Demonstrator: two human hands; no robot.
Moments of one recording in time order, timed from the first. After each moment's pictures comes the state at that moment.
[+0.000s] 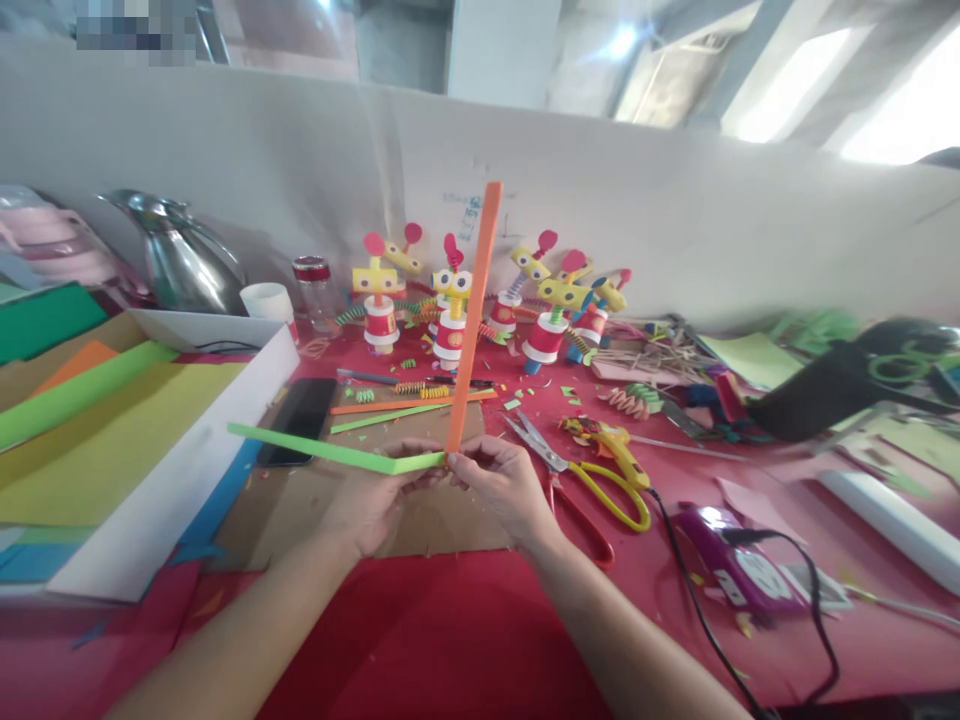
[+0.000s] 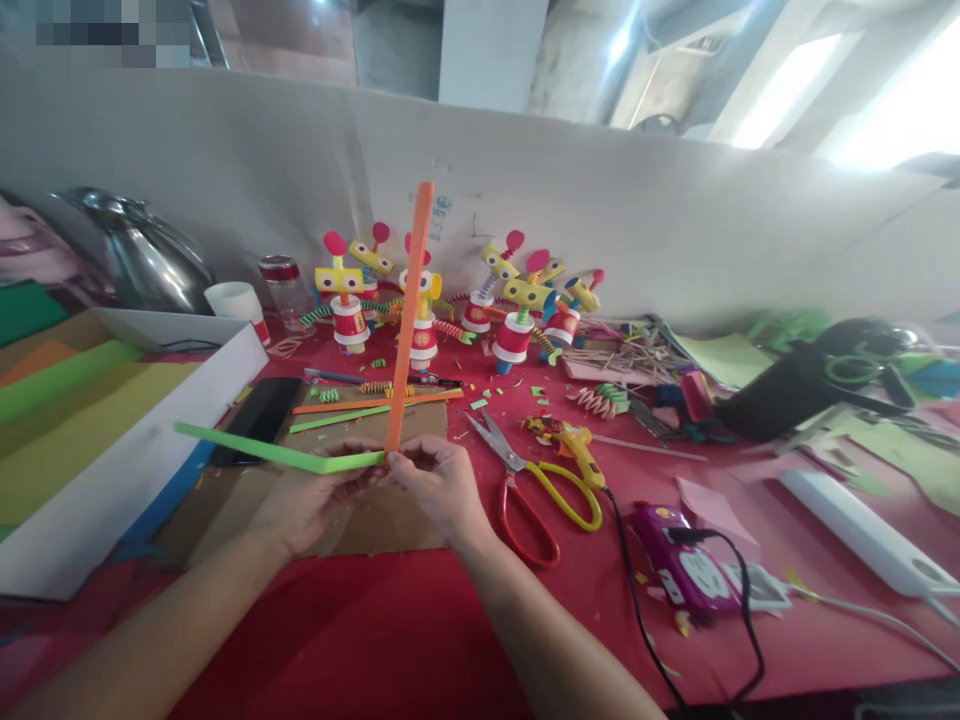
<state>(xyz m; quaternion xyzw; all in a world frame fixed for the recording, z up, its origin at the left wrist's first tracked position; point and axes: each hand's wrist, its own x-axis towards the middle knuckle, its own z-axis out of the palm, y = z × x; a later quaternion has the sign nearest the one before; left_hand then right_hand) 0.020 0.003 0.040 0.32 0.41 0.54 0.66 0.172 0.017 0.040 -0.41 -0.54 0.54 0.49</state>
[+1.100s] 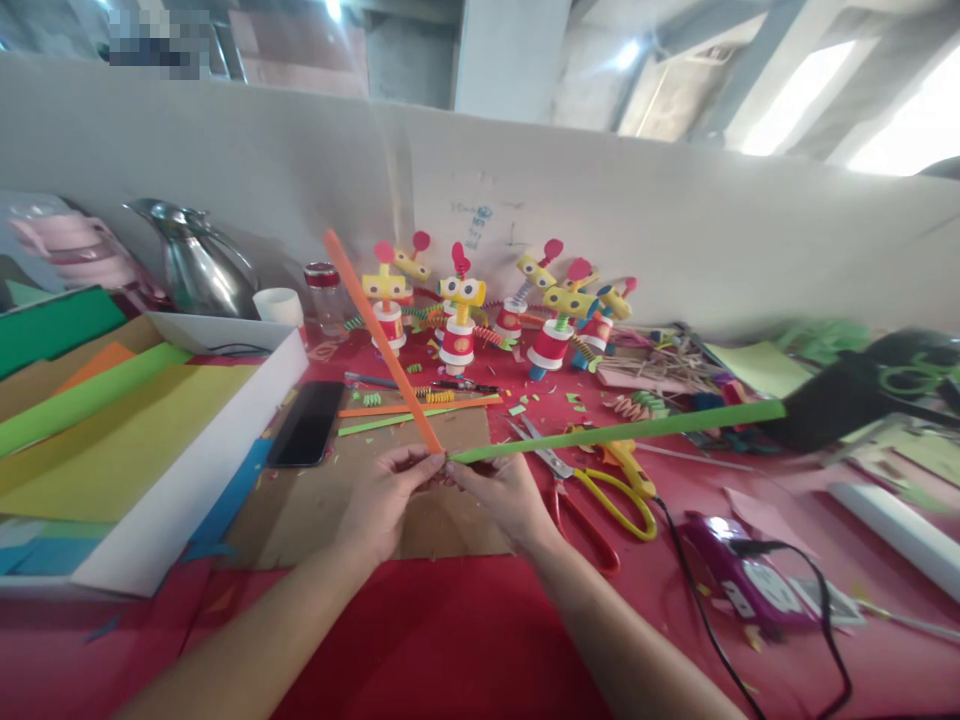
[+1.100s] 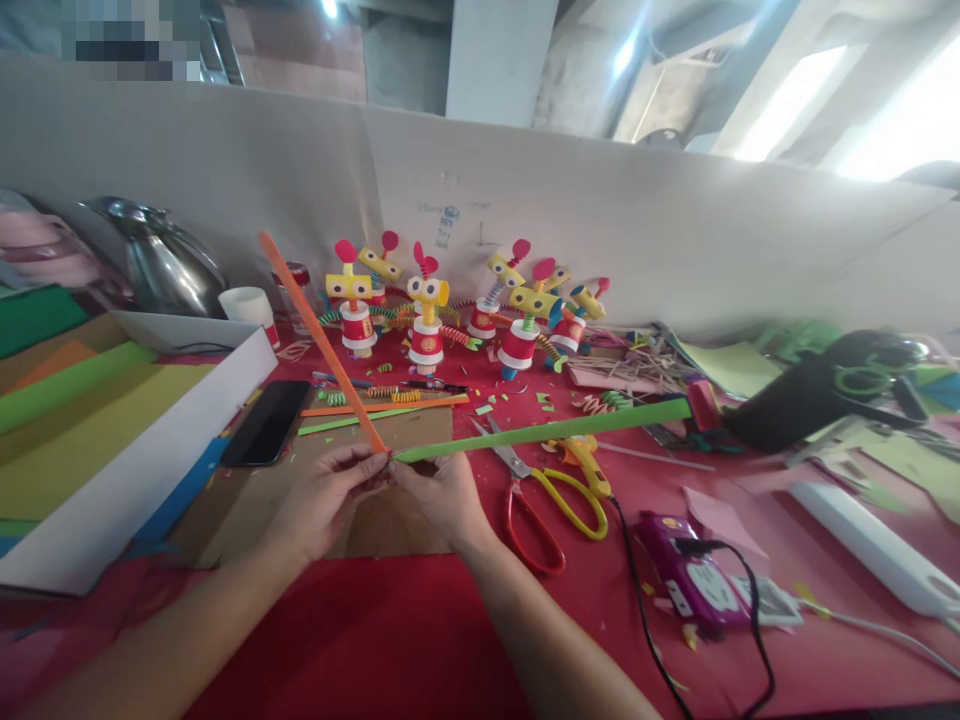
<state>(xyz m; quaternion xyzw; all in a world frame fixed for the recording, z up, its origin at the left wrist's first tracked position) 0.027 0.000 0.039 0.32 0.44 0.56 0.63 0.165 0.021 0.032 -0.37 -0.57 0.54 0.50</state>
